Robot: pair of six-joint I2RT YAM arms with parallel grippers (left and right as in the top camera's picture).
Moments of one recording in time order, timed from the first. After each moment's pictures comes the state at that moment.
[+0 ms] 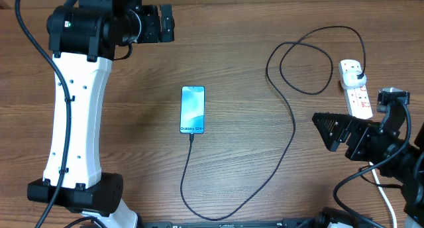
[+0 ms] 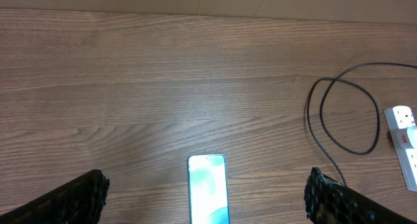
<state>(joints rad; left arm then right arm) -0.16 1.80 2.23 -1.29 0.12 -0.21 -0.30 0.89 1.37 -1.34 -0.66 0.10</state>
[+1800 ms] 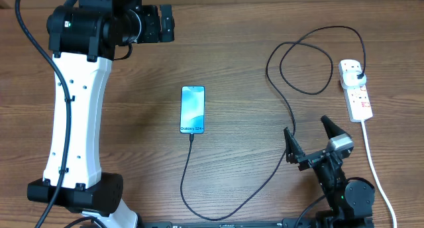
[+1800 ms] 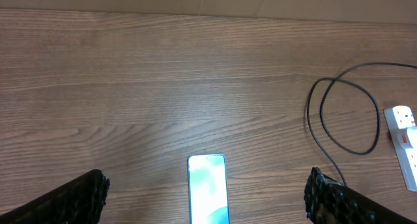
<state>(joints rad) -0.16 1.80 2.23 -1.29 0.12 -0.21 0.11 0.01 0.04 0.02 -0.22 0.07</state>
